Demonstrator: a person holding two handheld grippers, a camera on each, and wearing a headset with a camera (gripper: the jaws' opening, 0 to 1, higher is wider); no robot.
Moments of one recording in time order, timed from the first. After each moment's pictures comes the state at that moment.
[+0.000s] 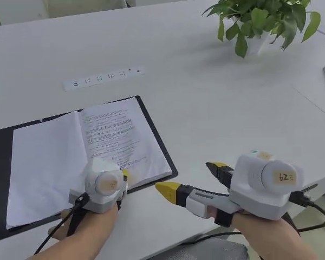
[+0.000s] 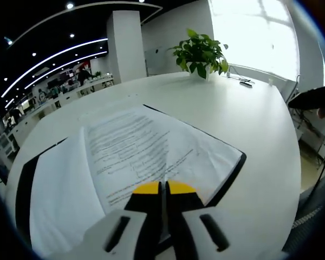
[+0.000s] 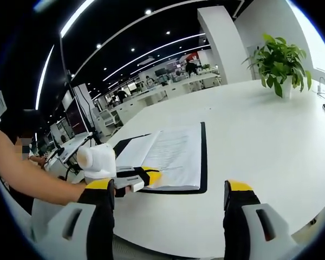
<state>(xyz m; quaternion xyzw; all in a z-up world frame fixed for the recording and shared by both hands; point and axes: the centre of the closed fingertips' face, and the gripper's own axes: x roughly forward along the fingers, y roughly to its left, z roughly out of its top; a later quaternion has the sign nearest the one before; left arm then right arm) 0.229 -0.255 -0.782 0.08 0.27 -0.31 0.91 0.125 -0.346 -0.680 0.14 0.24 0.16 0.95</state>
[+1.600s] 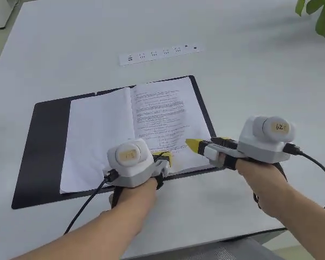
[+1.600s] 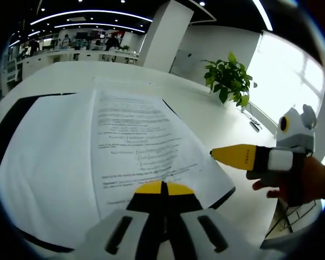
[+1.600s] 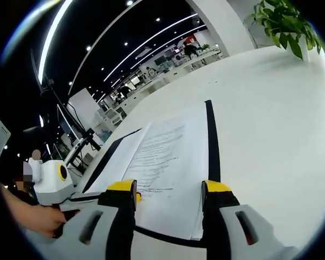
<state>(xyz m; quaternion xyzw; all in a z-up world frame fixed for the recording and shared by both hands) 0.236 -0.249 -0.783 -0.11 0.33 -0.25 0.90 0.244 -0.326 -0.761 0.22 0.29 0.20 0.91</state>
